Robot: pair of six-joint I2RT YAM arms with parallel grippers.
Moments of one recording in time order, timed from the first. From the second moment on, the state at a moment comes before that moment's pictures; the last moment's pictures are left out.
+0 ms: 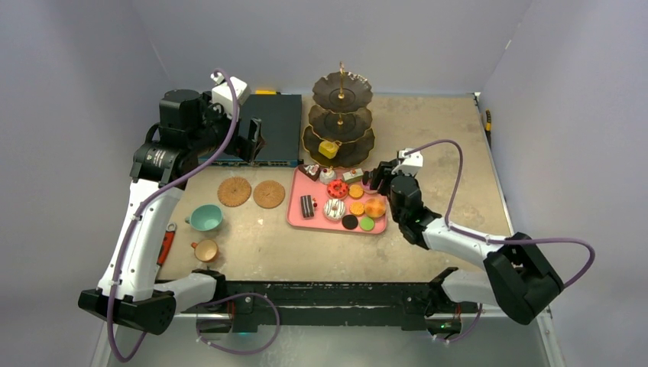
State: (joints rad) left arm -0.22 1.17 1.52 -0.81 0.31 0.17; right arm 0.60 1.23 0.45 0.44 0.53 0.35
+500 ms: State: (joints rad) left arm -0.22 1.17 1.52 -0.81 0.31 0.17; right arm 0.62 1.20 0.45 0.41 0.50 0.36
